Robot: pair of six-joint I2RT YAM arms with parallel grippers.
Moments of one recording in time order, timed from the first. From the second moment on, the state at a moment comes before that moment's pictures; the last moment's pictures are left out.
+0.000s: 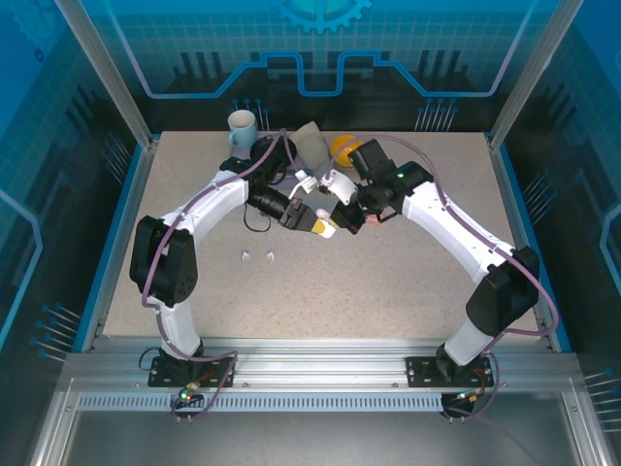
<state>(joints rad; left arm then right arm) -0.37 1.87 1.56 -1.06 1.19 0.23 0.56 1.64 1.57 -0.98 -0.32 -0.35</state>
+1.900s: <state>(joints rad) -0.37 1.21 0.96 -0.28 0.65 -0.09 0.37 1.31 1.46 -0.77 -0.40 0.12</state>
